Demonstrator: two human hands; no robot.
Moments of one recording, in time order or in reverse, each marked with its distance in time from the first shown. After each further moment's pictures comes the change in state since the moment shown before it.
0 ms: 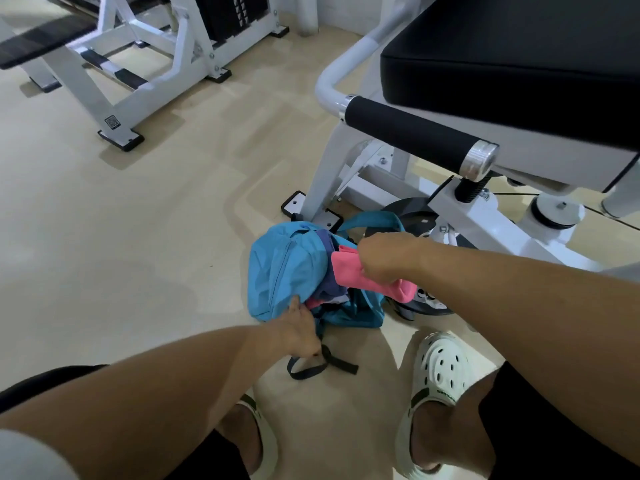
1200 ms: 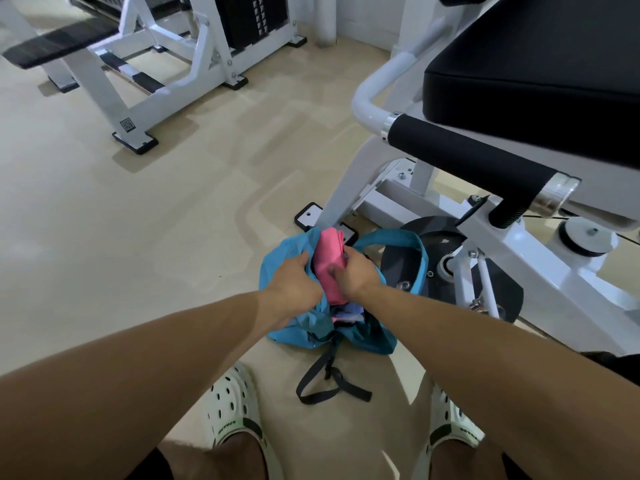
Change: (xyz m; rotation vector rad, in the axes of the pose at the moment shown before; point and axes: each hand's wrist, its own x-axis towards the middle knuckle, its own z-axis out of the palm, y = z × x) left_hand -0.014 -0.019 -0.094 -0.944 0.323 0.043; right_hand 0.151 -0.042 0.051 1.057 0.499 0.114
